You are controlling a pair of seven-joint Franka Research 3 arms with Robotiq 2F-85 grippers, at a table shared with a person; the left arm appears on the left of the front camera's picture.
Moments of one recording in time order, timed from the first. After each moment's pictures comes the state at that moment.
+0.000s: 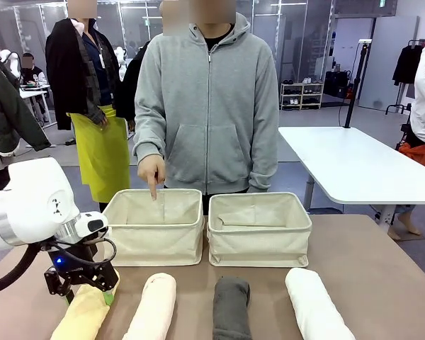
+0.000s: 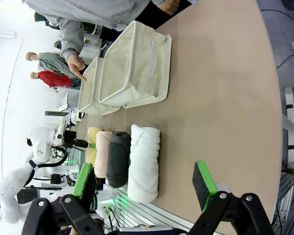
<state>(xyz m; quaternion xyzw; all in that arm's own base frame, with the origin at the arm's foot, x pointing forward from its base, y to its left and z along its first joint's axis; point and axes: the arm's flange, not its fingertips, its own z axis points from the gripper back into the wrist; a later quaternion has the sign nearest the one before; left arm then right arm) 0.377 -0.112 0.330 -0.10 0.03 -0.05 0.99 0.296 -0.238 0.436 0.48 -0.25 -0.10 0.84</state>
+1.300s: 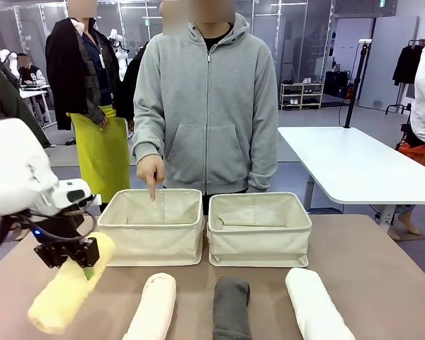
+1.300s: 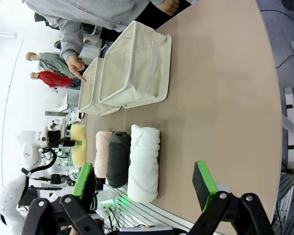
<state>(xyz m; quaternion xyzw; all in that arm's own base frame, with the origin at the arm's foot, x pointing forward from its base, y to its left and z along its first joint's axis) 0.360 -0.094 0.418 -0.10 -0.05 -0.12 0.99 0.295 -0.238 0.436 0.48 -0.25 -0.10 0.84</state>
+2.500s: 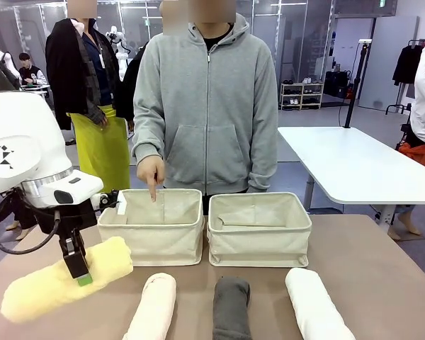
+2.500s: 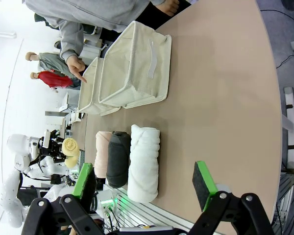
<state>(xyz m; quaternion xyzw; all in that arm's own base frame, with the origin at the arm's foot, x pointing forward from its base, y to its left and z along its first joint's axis) 0.329 -0.142 0.460 -0.06 -0.03 -0.53 0.85 0.295 -0.238 0.436 0.48 -0.25 -0.10 0.84</state>
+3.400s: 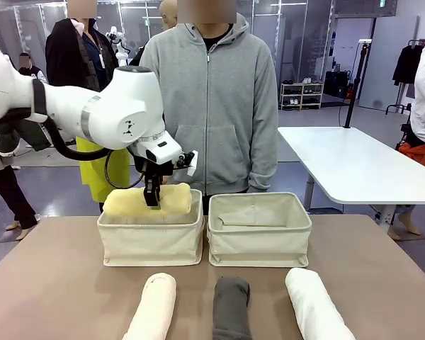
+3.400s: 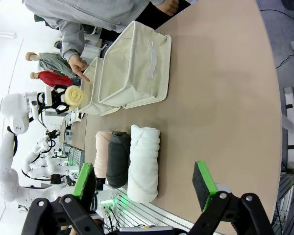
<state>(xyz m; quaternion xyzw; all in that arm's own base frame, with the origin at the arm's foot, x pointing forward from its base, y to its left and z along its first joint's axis) 0.538 -0.263 0.486 0.10 -0.09 -0.70 0.70 0.296 -0.238 0.436 0.48 -0.25 -0.10 0.84</state>
